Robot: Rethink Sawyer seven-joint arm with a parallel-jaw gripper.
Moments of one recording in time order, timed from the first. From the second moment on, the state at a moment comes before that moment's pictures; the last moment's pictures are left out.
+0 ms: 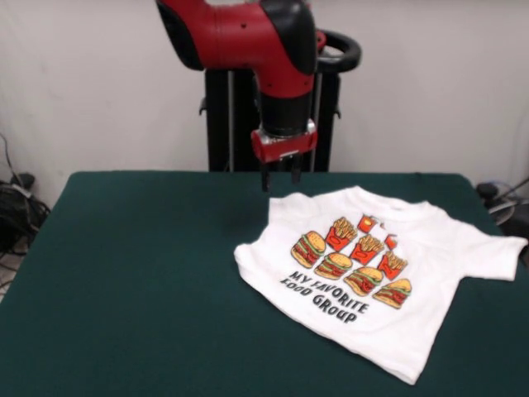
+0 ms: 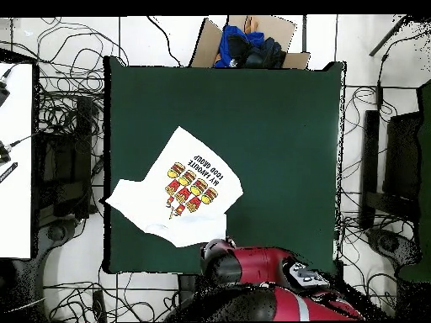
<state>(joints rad) -0.44 -0.51 0.04 2.14 -0.49 0.05 1.37</state>
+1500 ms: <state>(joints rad) -0.37 -0.41 -0.03 2.04 -0.49 -0.08 1.37</state>
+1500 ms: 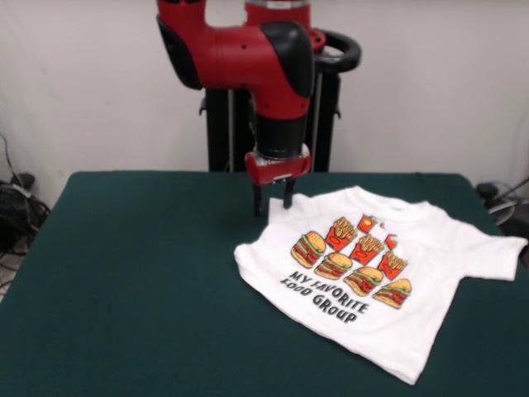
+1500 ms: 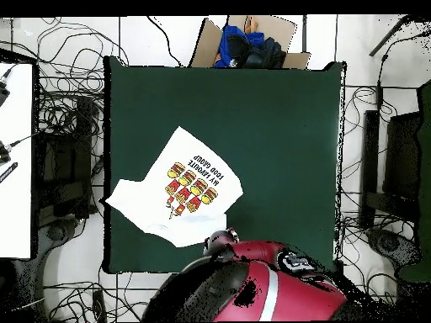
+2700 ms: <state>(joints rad) -0.41 -0.41 -0.01 2.04 -0.49 -0.05 1.37</state>
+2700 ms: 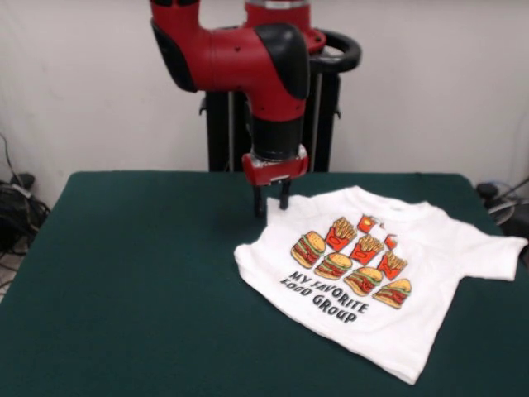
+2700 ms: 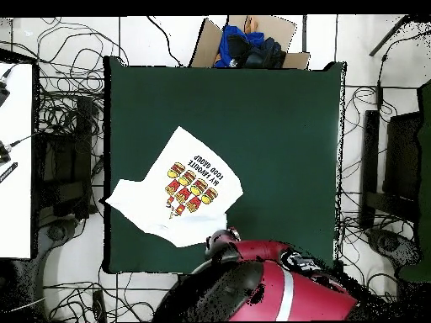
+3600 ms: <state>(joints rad) -0.44 -0.41 0.00 2.04 -0.49 -0.04 1.37</state>
